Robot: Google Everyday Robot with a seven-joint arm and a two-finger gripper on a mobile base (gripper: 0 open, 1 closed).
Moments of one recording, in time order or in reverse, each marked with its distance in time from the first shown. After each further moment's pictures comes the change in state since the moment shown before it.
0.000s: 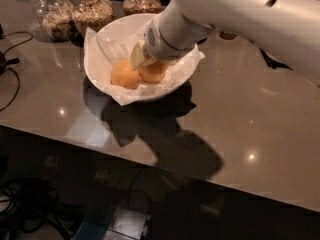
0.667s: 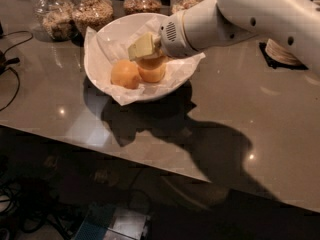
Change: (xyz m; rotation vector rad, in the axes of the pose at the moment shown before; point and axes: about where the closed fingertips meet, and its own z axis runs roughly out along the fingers) arm -0.014 0.005 -0.016 -0.325 -0.127 0.024
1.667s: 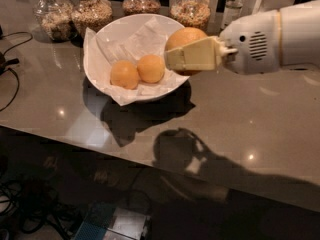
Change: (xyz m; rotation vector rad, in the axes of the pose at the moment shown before) arm 0.052 0.062 -0.141 -0.236 -0.142 -0.246
